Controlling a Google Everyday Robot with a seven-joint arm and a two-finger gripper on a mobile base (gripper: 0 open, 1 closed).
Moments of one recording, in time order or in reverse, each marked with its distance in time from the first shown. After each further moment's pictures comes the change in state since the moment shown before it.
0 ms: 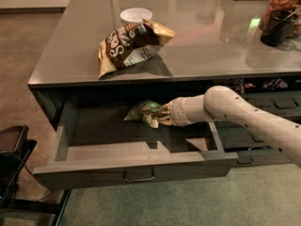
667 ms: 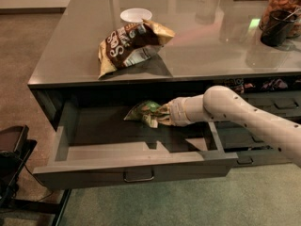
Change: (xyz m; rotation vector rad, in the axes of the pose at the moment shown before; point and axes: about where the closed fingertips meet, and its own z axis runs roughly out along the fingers) arm -0.002 0.000 0.004 -0.004 -0.002 -0.005
